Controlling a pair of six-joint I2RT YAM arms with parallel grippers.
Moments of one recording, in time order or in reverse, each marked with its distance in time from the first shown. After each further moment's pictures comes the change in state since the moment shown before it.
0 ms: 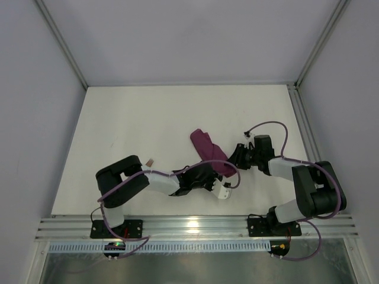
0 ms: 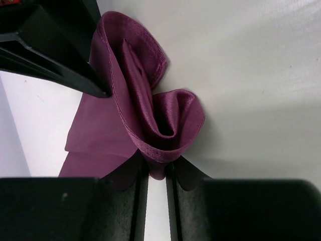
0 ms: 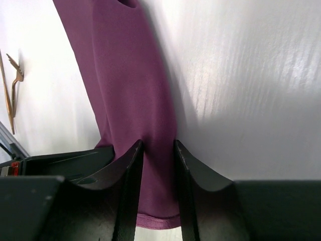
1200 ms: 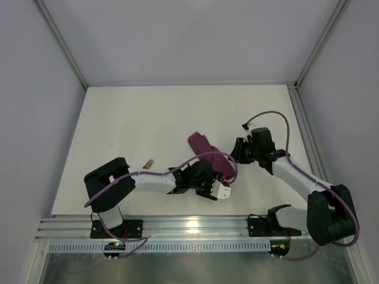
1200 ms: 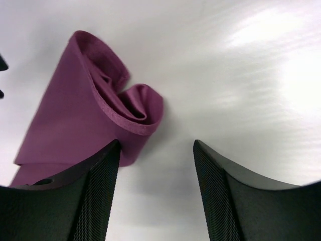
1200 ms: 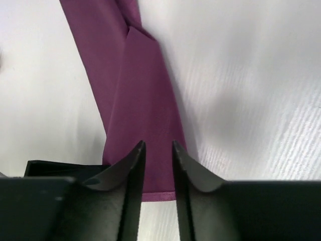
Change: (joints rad) left arm -0.010 -0.097 0.033 -0.212 0.181 -0.233; right arm 0.094 -0.239 0.135 -0.322 0.239 -0.102
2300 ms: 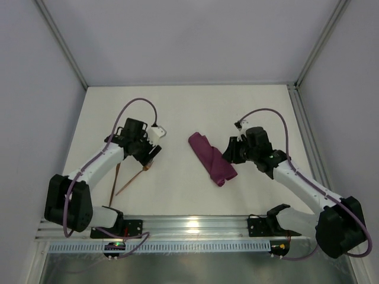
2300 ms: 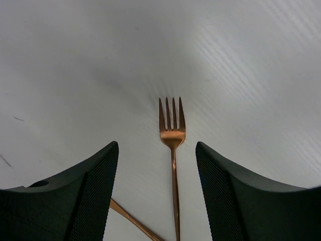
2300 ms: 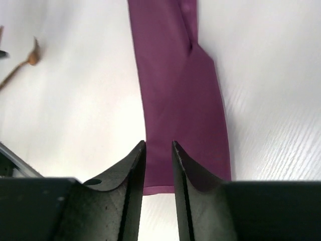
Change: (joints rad) left arm 0.806 -0.398 0.058 -0.736 -0.004 -0.315; right arm 0.160 -0.097 0.041 -0.064 0.043 -0.005
